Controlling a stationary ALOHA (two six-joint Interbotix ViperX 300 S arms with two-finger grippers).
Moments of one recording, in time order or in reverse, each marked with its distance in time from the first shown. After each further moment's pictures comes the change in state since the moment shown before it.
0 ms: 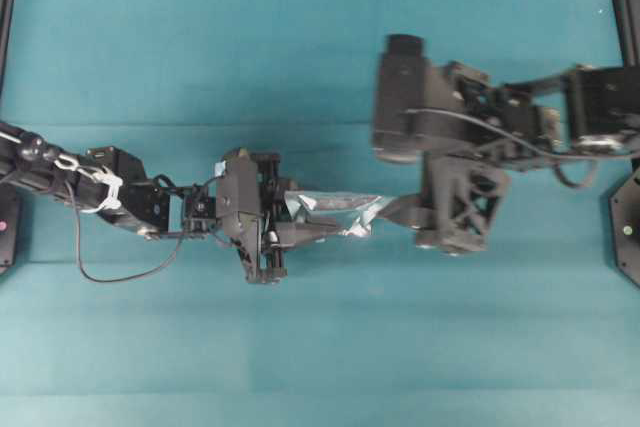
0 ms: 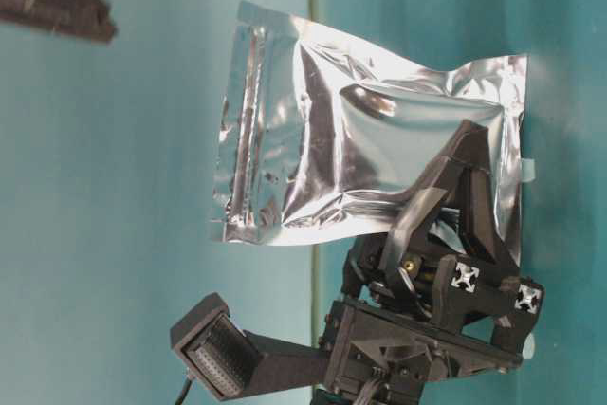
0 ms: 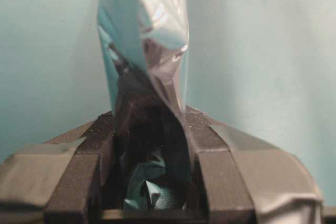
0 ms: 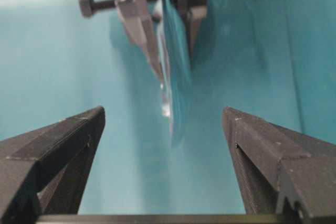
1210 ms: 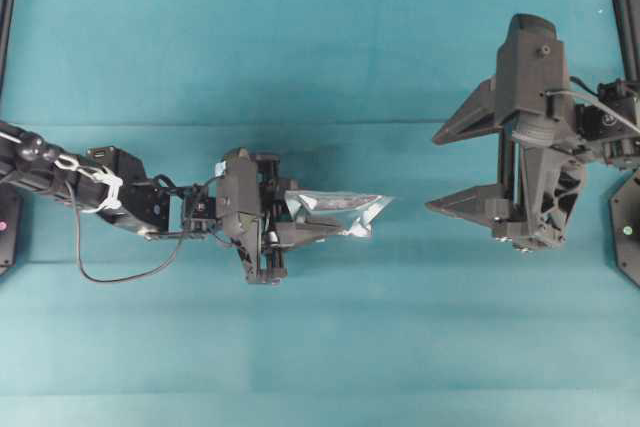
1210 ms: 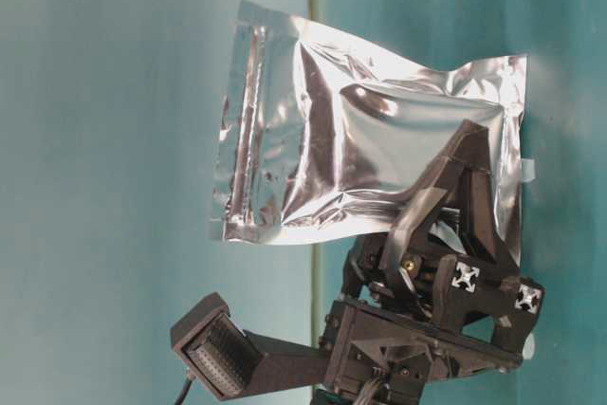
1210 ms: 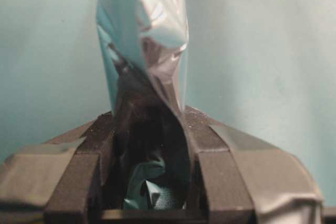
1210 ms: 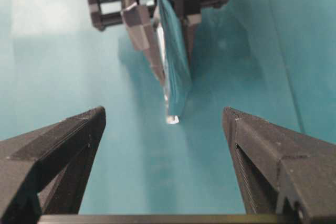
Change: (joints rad) left arm 0.000 0.000 0.000 0.000 0.000 0.000; right arm -0.008 -0.212 0.186 0.002 -0.167 0.029
